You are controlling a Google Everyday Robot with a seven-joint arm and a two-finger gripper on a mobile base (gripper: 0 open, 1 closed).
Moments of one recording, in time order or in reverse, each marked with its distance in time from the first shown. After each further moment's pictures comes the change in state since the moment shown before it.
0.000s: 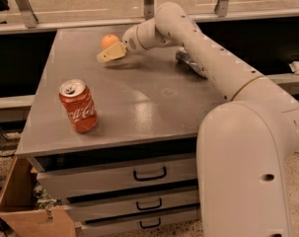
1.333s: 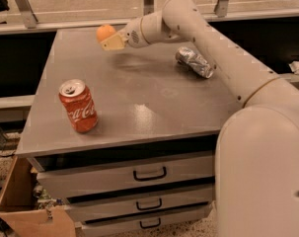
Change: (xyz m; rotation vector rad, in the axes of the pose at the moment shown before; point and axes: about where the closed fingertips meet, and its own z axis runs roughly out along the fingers) arm -0.031 0.028 -0.032 -0.056 -0.083 0.016
